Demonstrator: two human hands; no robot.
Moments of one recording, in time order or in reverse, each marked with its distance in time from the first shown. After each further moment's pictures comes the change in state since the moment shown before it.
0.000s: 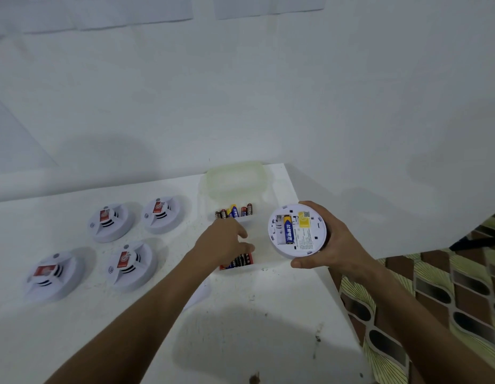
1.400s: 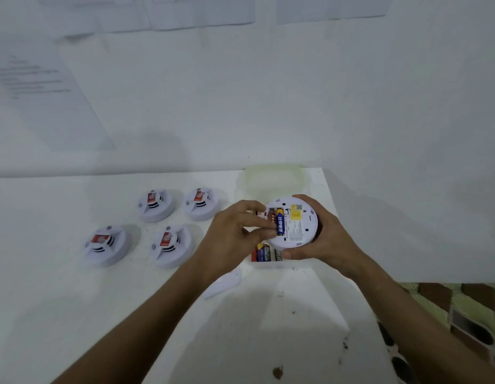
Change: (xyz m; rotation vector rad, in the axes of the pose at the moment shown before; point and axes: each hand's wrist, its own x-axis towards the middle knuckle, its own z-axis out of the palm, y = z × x) left_hand -0.076 -0.017 -0.025 -0.463 0.502 0.317; right_hand 0.037 -0.023 0.059 0.019 -0.140 -0.053
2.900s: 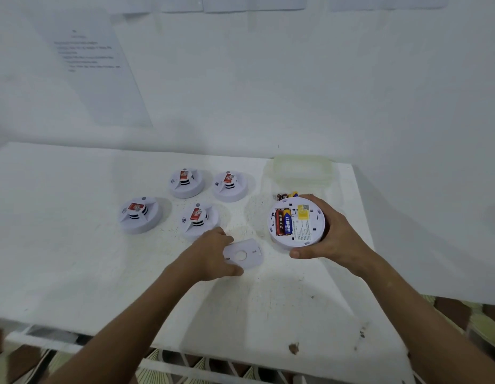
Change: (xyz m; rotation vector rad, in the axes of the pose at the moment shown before) left_hand -0.068 -0.085 -0.028 0.526 -0.402 -0.446; right_hand -0.007 -0.011 0.031 0.049 -0.177 0.042
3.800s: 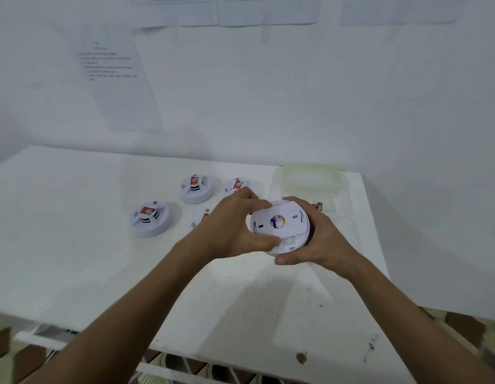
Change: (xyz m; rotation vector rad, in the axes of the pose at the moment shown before) left_hand -0.022 0.052 -0.076 -0.244 0.375 0.326; right_hand 0.020 -0.015 0.029 -0.027 -0.046 -0.038
